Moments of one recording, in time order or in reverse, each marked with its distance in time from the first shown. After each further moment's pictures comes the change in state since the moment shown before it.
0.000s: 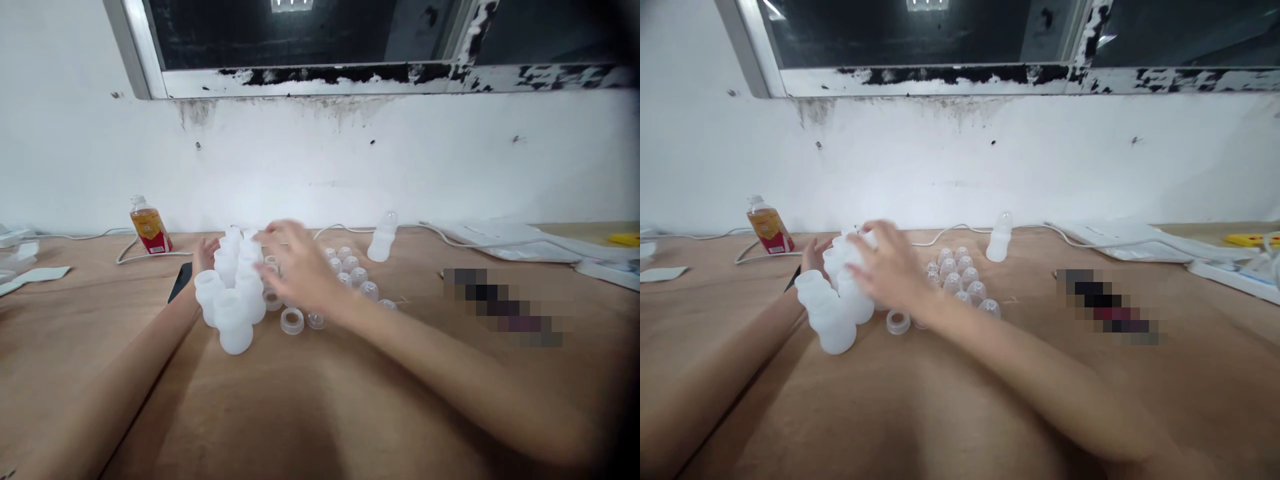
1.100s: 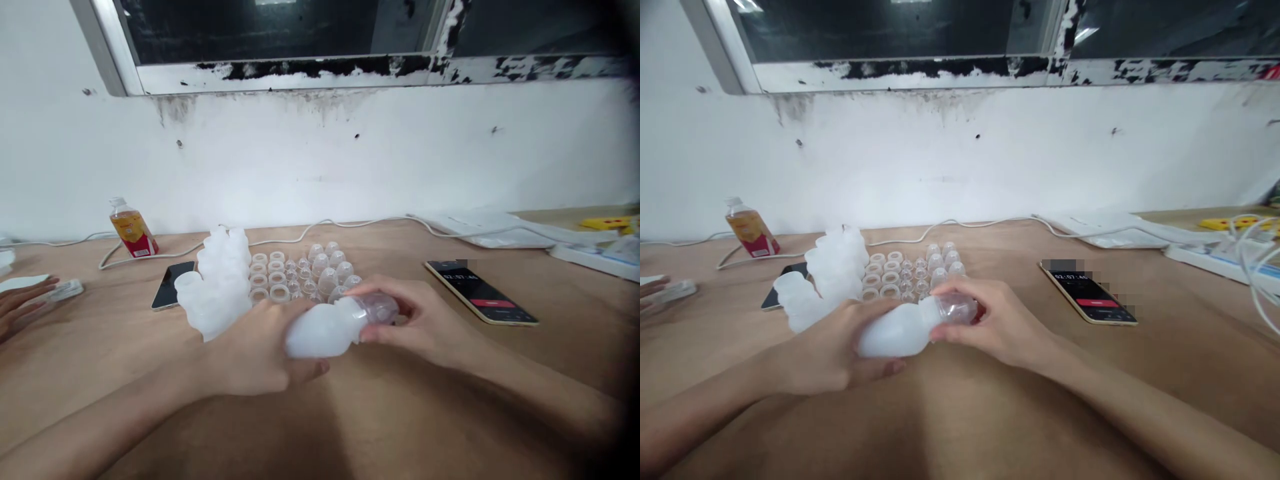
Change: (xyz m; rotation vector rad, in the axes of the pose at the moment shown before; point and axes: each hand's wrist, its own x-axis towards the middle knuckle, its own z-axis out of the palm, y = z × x) left_hand -0.145 0.122 0.081 0.753 -1.008 0.138; right_hand -0.104 0.032 -0.091 0.528 -0.350 0.452
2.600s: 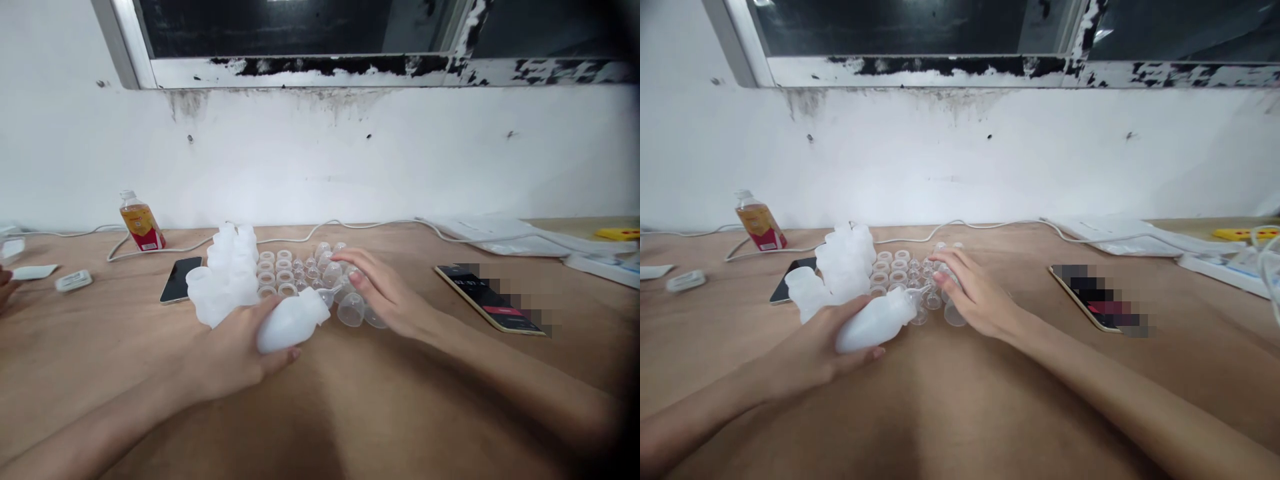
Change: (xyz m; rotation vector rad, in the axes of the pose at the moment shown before) left_hand -0.024 -0.026 0.003 -0.023 0.116 -0.167; right_hand 0.035 0.017 0.024 -0.184 0.080 -0.076
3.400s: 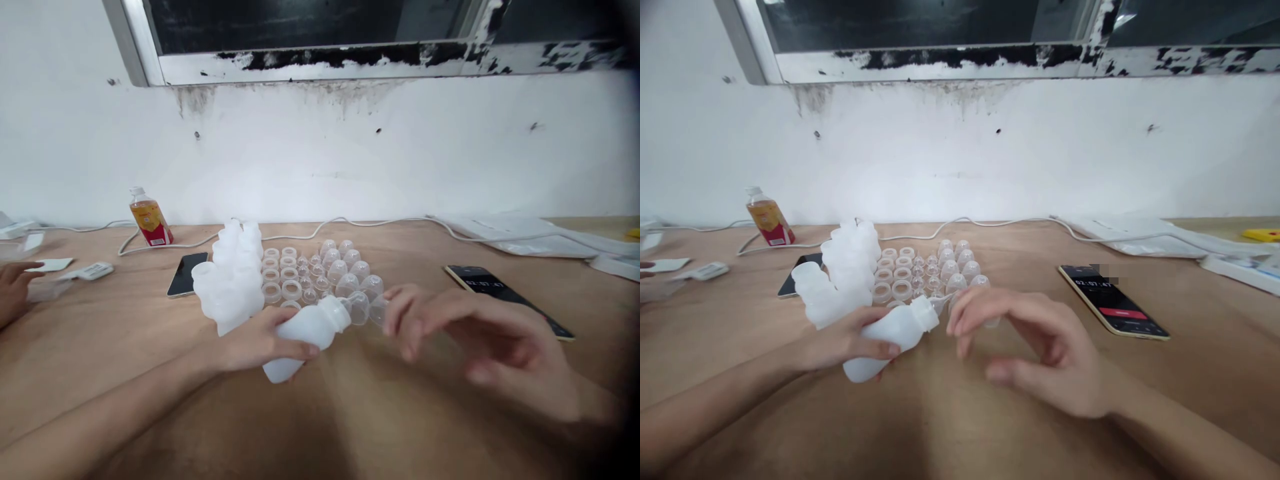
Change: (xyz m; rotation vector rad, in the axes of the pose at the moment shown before) left_hand 0.019 -0.003 0.014 -0.552 -0.312 -0.145; right_hand -0.041 -0.021 -0.037 0.513 -0.092 -0.316
